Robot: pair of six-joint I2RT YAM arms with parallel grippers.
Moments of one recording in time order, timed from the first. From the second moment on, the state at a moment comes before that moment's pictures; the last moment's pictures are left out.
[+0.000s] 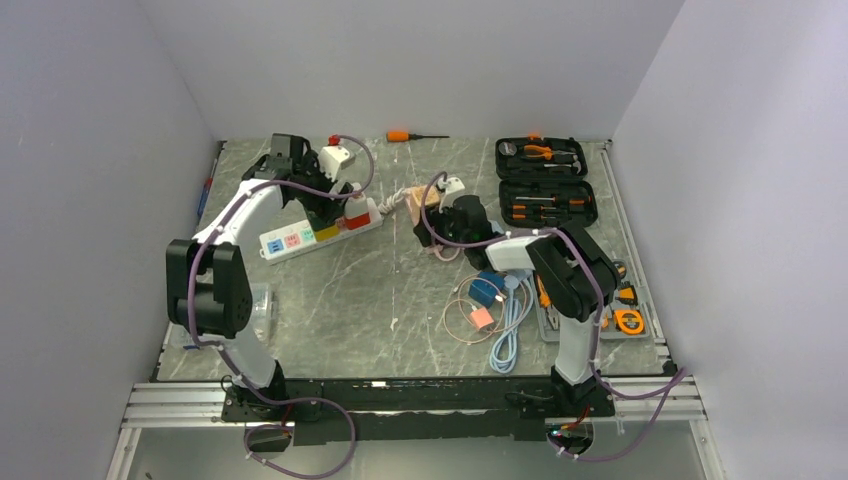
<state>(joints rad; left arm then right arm) -0.13 1.73 1.37 -0.50 0.34 0.56 0.56 1.95 0.98 0.56 -0.10 0.20</state>
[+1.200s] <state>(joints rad) -0.36 2.17 1.86 -0.67 0.51 0.62 0.66 1.82 0.67 0.84 -0.03 0.28</state>
